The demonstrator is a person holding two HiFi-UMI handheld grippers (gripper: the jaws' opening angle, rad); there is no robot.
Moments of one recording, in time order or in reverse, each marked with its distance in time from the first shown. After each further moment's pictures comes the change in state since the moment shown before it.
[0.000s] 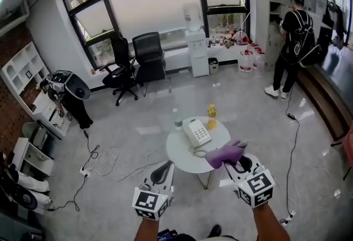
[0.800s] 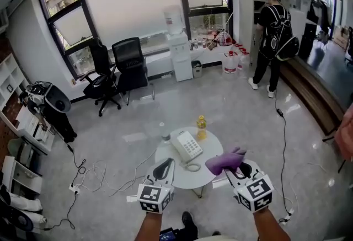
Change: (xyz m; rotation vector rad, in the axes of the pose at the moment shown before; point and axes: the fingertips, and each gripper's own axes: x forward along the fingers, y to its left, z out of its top) left arm 0.137 0.056 -0.032 -0.049 0.045 -0.086; right arm 0.061 -0.060 -0.013 0.022 0.074 -0.109
